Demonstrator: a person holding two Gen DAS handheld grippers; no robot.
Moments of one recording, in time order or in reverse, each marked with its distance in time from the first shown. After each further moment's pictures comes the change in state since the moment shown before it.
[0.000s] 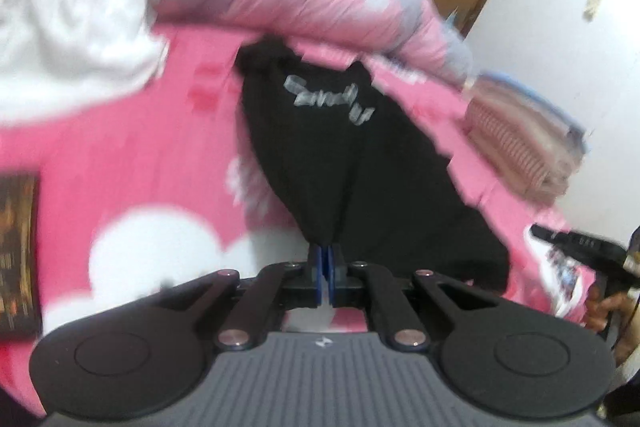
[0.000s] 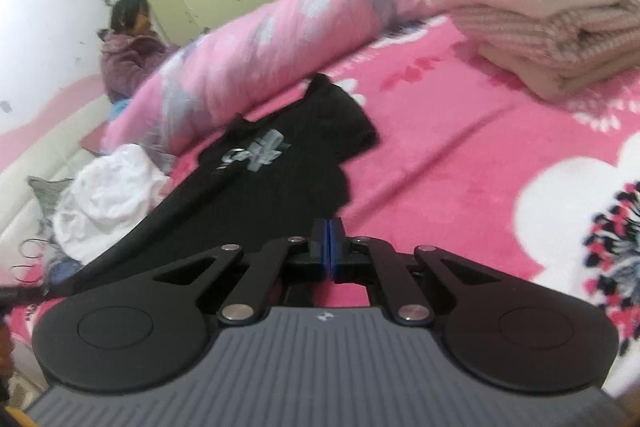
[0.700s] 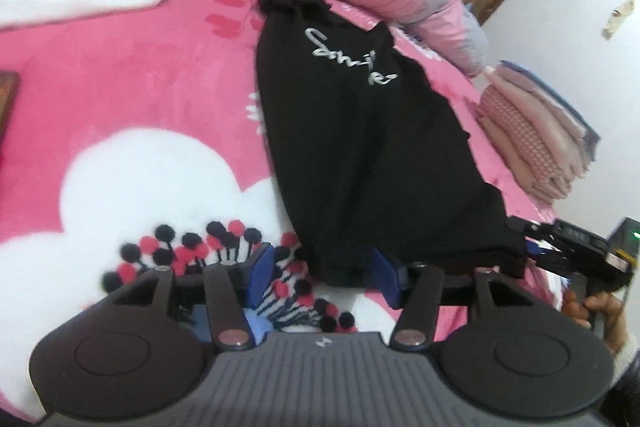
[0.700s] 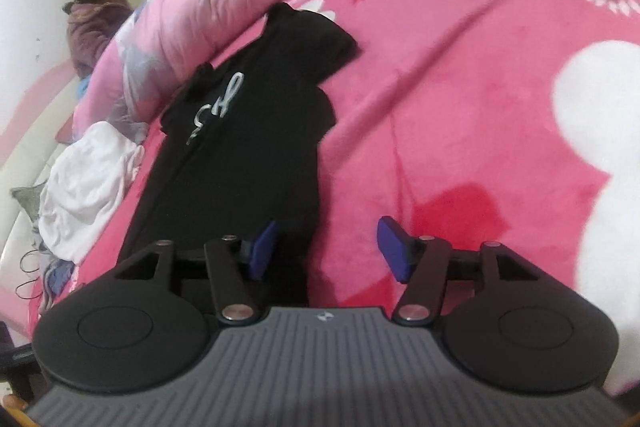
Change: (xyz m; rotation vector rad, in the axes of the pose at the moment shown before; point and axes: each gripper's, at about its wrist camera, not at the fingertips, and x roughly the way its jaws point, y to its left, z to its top) left arm 0.043 0.034 -0.013 -0.126 0.062 -0.067; right arm 0.058 0.010 -0.020 0.127 0.171 0.015
